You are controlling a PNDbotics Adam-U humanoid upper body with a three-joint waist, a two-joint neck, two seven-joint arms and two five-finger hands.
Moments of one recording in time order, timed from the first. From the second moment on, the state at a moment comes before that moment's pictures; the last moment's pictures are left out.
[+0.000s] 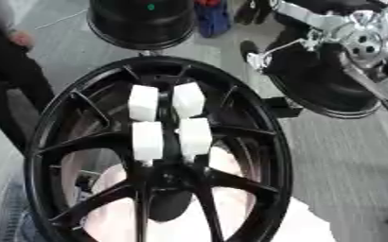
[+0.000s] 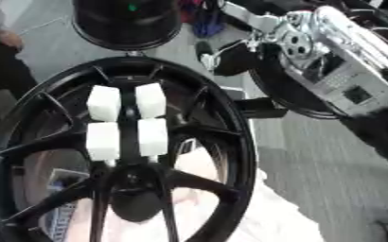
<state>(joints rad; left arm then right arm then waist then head) -0.17 0.30 0.22 -1.98 0.07 -0.03 0.59 -0.79 -0.87 0.40 -1.97 0.53 0.56 0.45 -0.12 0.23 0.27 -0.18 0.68</state>
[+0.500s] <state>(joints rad) -0.14 0.30 0.23 -1.98 0.06 -0.03 0.59 -0.77 -0.82 0.40 -1.98 0.57 0.54 0.50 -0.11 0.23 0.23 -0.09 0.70</state>
